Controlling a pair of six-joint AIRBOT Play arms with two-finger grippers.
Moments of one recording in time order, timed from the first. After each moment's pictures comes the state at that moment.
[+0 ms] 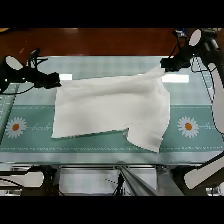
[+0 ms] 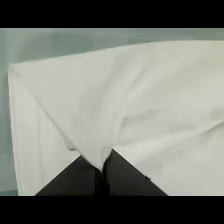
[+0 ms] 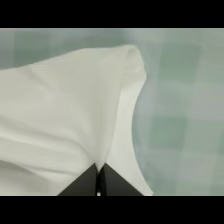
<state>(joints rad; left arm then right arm) 0.11 -1.54 1.28 1.13 -1.04 -1.40 0.02 -1.84 1.88 -1.48 1.34 1.56</state>
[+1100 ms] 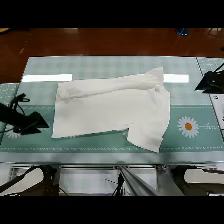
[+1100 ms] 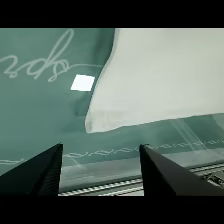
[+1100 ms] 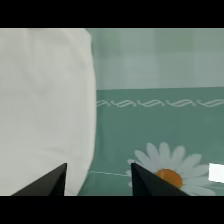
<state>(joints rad) 0.49 -1.18 0.74 1.19 -1.45 -1.30 -0.44 -1.50 1.51 -1.19 1.61 1.32</state>
